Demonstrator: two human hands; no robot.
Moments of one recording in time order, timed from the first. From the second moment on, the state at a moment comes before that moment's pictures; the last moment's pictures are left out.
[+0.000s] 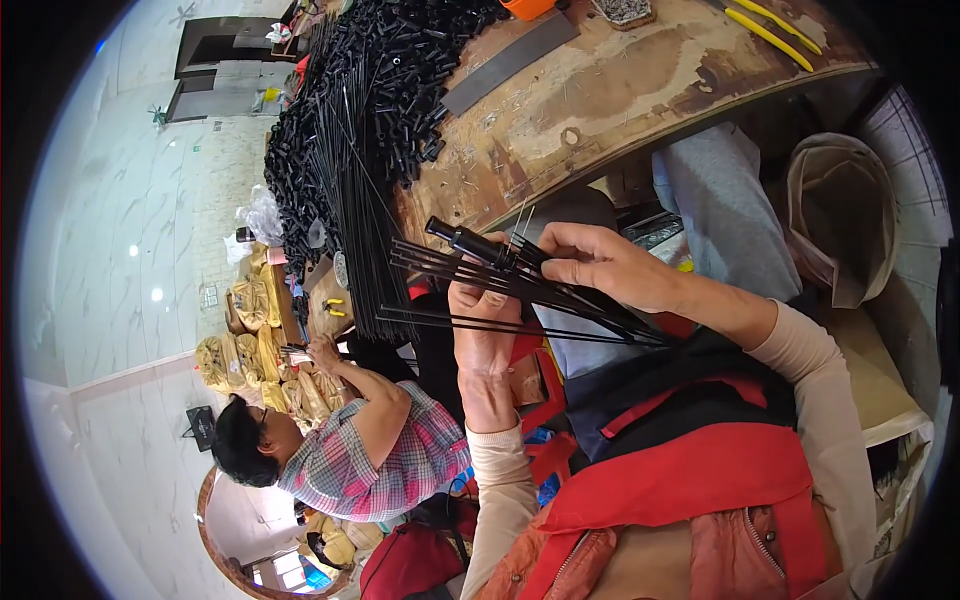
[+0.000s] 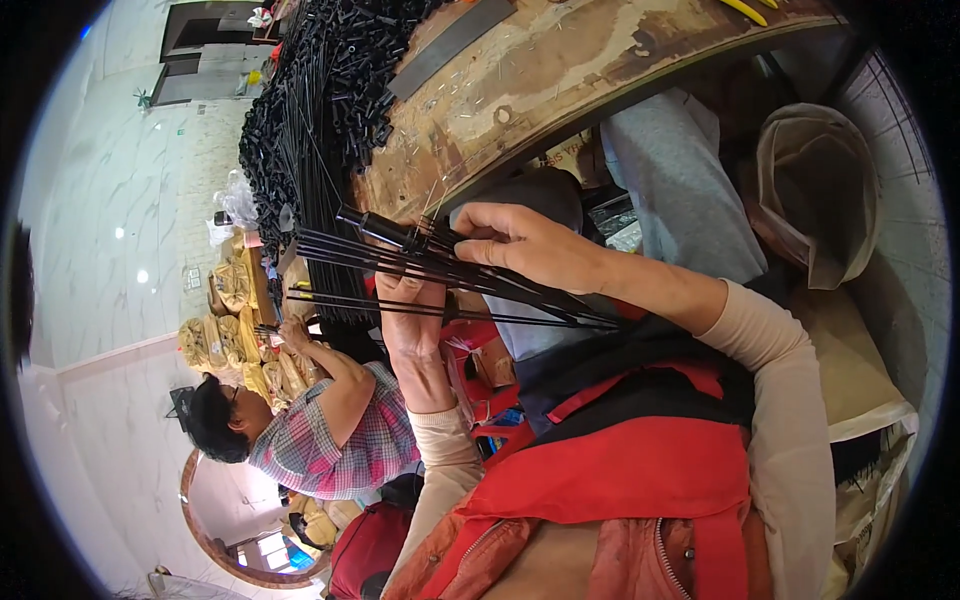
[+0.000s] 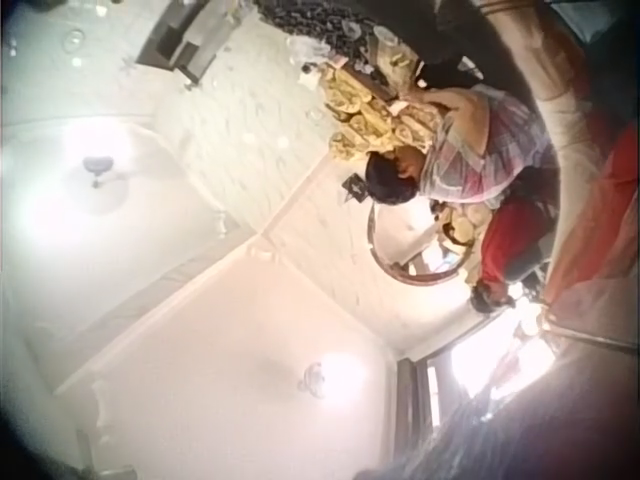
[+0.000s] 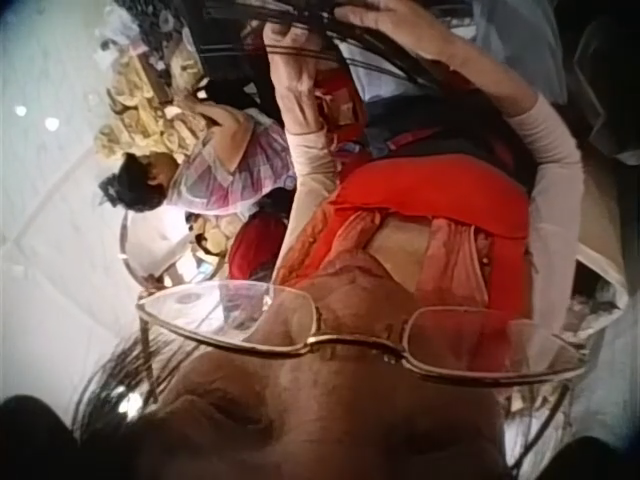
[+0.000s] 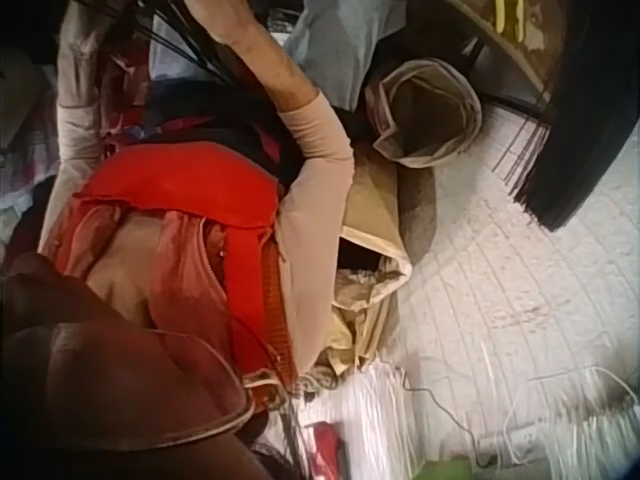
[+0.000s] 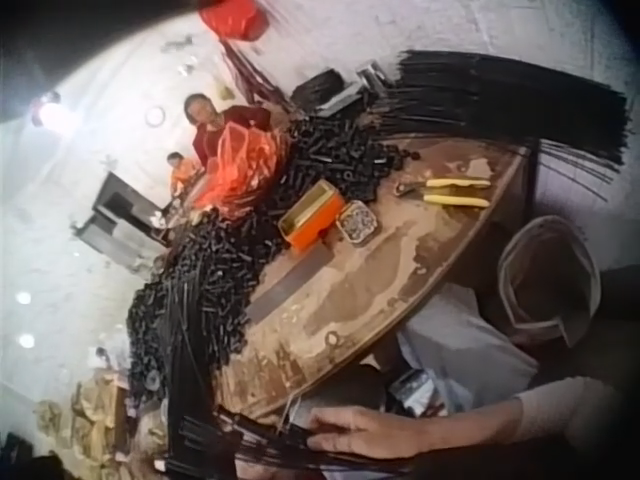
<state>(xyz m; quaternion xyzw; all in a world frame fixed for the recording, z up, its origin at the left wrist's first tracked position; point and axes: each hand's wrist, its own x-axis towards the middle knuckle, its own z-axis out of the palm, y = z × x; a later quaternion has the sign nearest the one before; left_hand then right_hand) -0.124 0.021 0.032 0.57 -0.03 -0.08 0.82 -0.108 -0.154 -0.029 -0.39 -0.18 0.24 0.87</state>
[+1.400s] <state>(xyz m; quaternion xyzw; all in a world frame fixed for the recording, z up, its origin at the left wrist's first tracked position) -0.121 0.025 0.027 0.59 0.02 -0.13 0.80 -0.115 -0.160 -0.035 -0.23 -0.08 0.31 0.92</state>
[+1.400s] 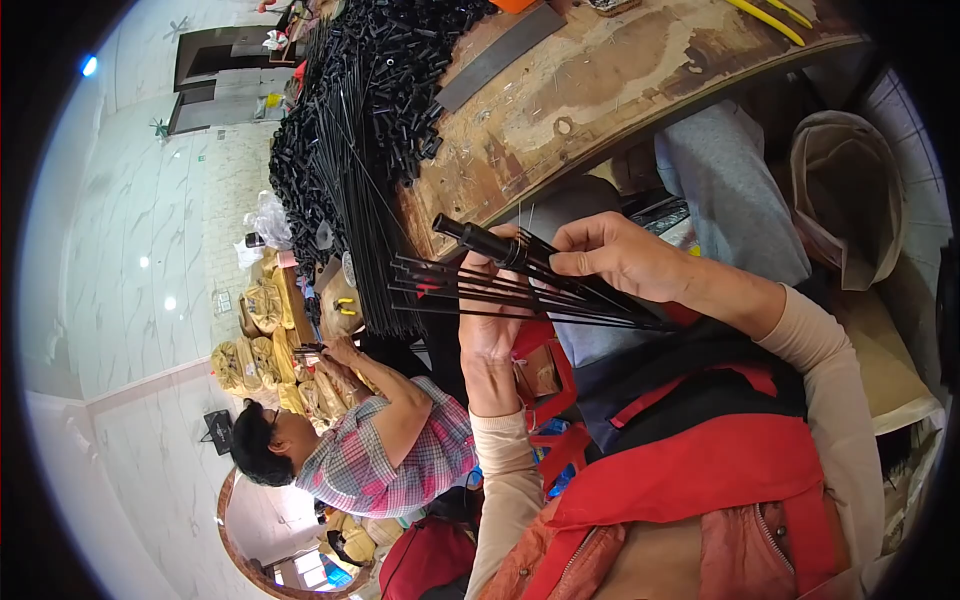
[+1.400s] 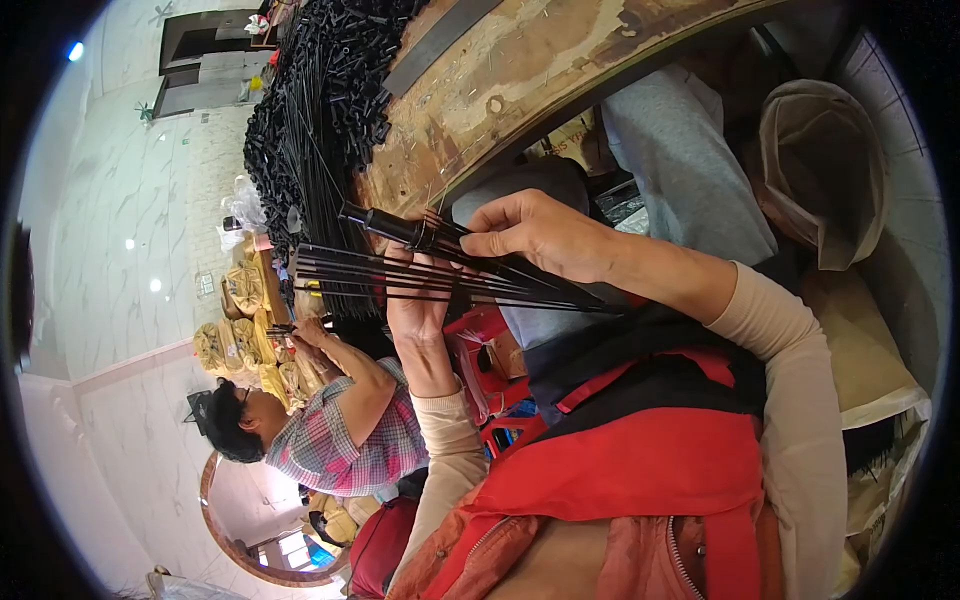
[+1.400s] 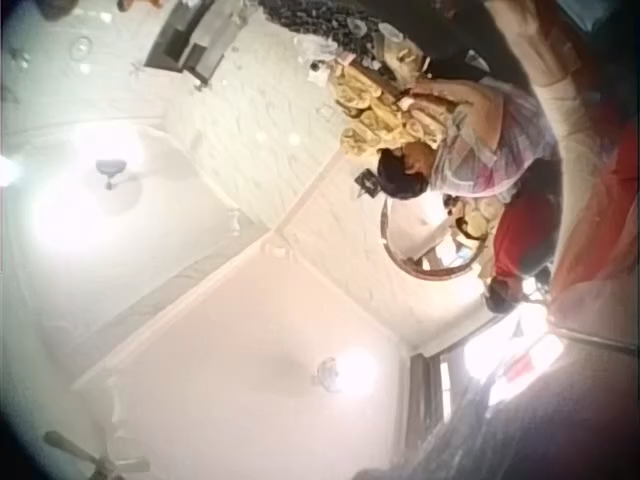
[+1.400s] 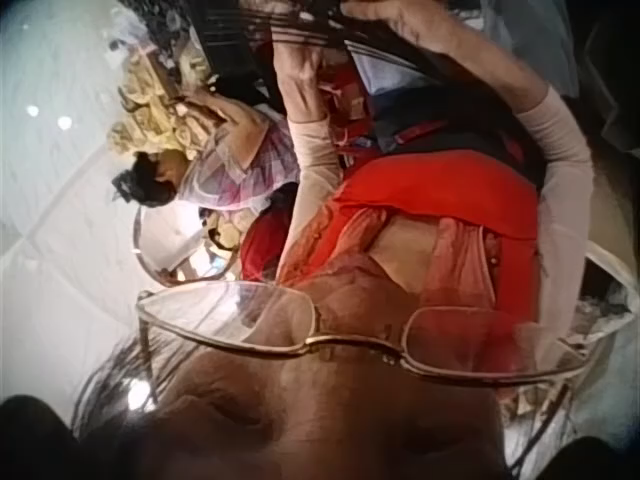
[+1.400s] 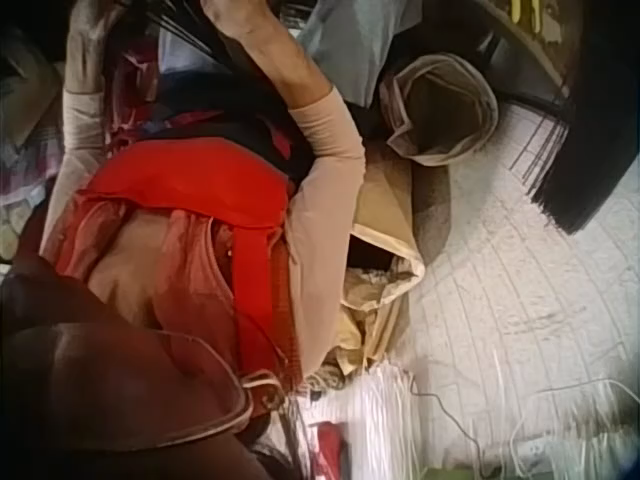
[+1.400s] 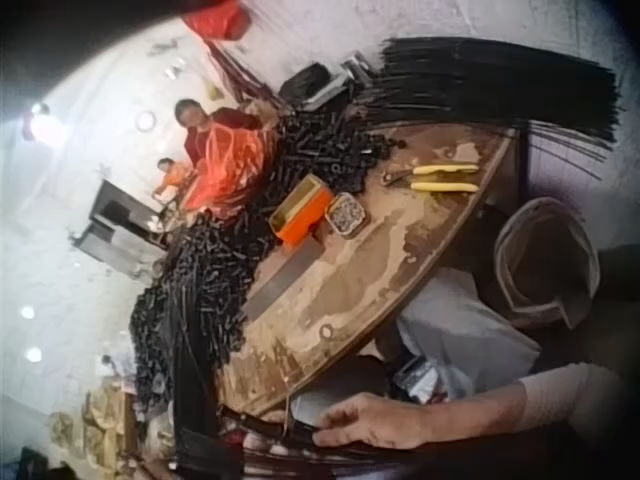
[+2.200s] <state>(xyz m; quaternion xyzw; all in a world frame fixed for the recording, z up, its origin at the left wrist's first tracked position) -0.093 0.019 -0.008 0.44 -0.19 -0.19 0.86 -0.136 -0.154 -0.012 -0.27 -0.11 0.23 0.93</state>
